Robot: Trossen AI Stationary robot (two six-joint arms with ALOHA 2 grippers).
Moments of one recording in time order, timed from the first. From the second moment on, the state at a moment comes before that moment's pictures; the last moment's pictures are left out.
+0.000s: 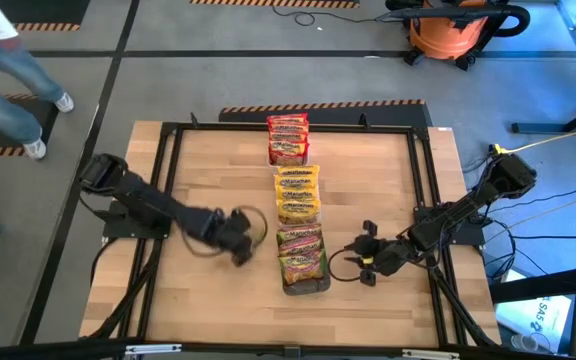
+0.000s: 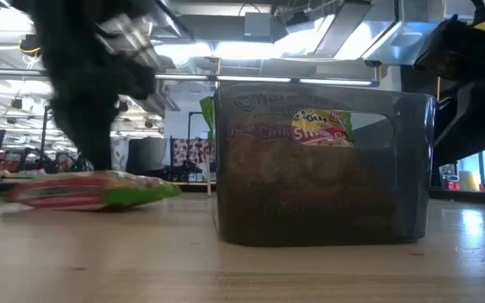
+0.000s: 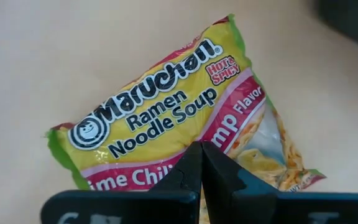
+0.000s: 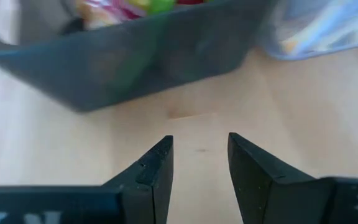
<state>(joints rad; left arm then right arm) -0.30 1.53 0.85 -0.64 -0.26 -0.98 0.60 1.35 0.46 0.04 0.48 0.58</state>
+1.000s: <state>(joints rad) -0.73 1.96 1.22 -0.17 -0.51 -1.14 0.83 1.48 0.56 0.31 0.33 0.76</state>
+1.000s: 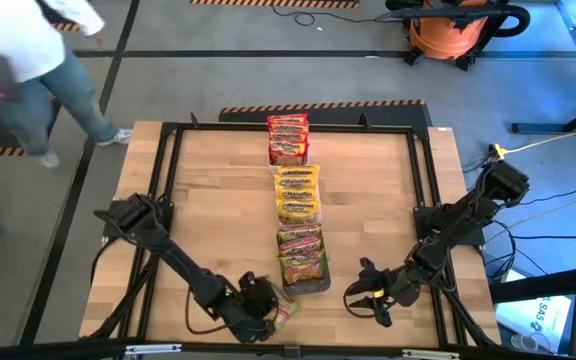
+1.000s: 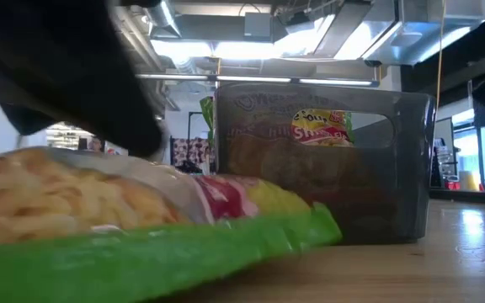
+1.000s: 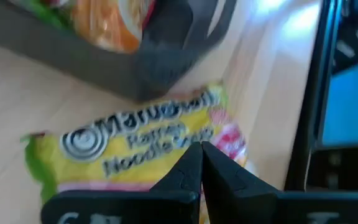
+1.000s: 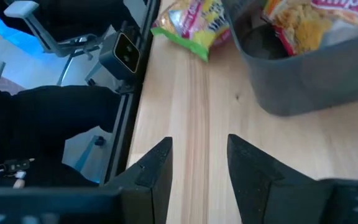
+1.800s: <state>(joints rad) -0.77 1.98 1.43 -1.01 -0.33 -1.18 0.96 1.48 0.57 0.31 0.41 0.78</state>
